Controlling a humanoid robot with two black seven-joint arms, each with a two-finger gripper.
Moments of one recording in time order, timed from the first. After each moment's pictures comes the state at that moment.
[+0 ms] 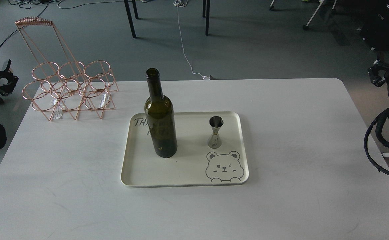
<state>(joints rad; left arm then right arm) -0.66 0.67 -0.73 -0.56 -0.28 -0.44 -0.37 0.81 -0.49 0.61 0.37 0.29 0.36 0.49</state>
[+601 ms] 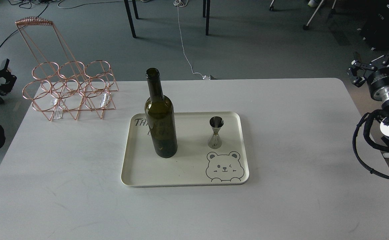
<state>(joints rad) -0.66 0.67 -0.74 -0.56 -0.28 -0.44 -0.38 0.78 -0.53 0.58 0.57 0.26 0.35 0.49</state>
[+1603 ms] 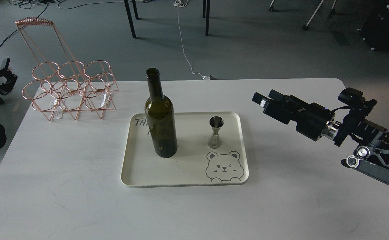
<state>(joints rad) -0.66 0.67 -0.74 -0.56 -0.28 -0.44 -0.38 0.81 -0.74 0.15 1.28 -1.38 -0.29 0.49</state>
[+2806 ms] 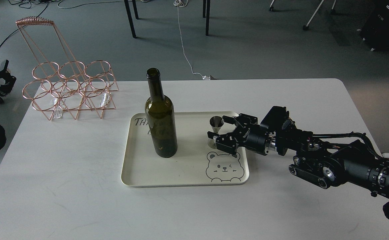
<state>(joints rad) -0.66 0.66 -0.74 -0.53 -0.27 -0.45 -0.38 0.91 -0.20 -0.16 0.72 -1.57 -0.42 0.49</state>
